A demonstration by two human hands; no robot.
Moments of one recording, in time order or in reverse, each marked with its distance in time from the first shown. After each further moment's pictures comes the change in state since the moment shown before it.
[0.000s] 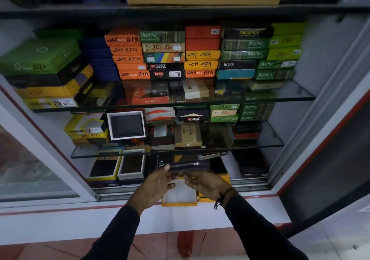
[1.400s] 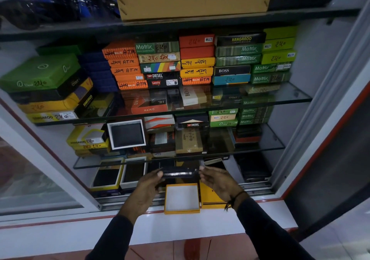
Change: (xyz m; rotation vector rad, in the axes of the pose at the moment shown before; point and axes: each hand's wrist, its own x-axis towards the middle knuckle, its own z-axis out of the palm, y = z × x) left_hand -0.015 0.015 -0.011 0.010 0.223 0.090; right_hand -0.011 -0.017 -0.022 -0.039 0.217 -0.193
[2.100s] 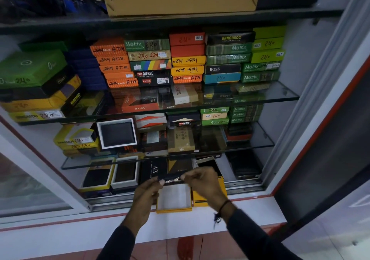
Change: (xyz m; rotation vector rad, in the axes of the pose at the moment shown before) left_hand 0.000 -0.047 0.008 0.121 0.222 0.047; right_hand -0.033 0.007 0.037 -0.716 0.186 -0.343
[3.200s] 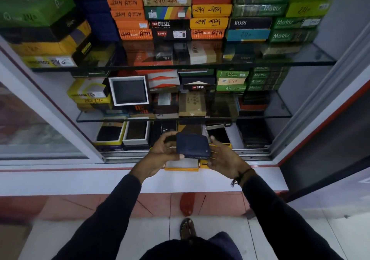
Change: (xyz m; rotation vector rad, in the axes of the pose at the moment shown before) left_hand -0.008 0.019 0.003 0.107 -0.399 0.016; right_hand 0.012 0.065 -0.031 0.652 -0.330 0.610
